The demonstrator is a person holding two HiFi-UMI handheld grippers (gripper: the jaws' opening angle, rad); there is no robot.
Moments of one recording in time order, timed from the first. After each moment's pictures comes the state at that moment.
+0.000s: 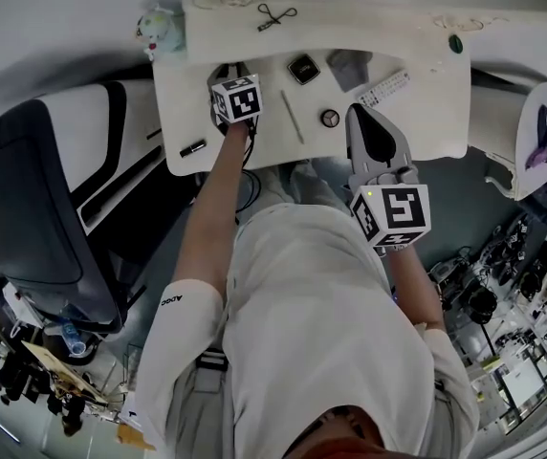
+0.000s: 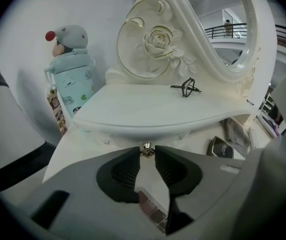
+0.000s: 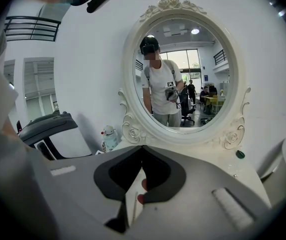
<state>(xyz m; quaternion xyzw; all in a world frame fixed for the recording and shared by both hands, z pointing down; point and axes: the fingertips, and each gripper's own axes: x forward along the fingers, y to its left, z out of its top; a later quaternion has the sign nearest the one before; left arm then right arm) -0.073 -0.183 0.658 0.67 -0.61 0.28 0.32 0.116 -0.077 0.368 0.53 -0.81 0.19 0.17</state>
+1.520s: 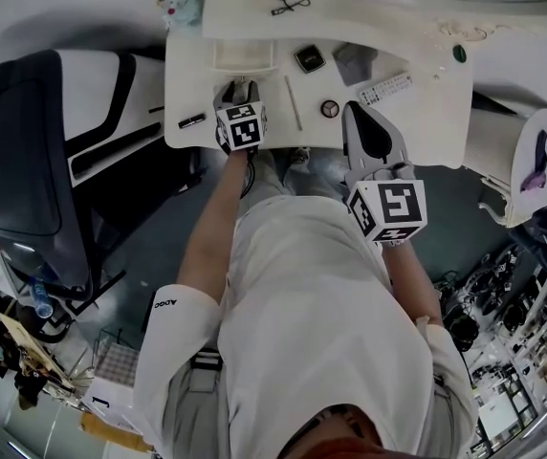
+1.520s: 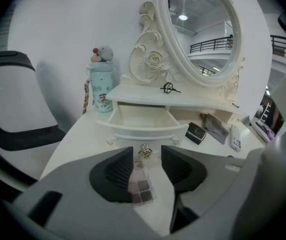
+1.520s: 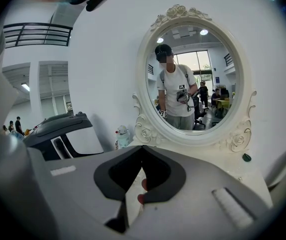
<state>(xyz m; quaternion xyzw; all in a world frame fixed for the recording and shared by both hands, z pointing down) -0.063 -0.072 0.637 0.68 -0.62 0.23 0.32 0.113 -0.032 0.355 0.48 -0.85 0.17 0.16</state>
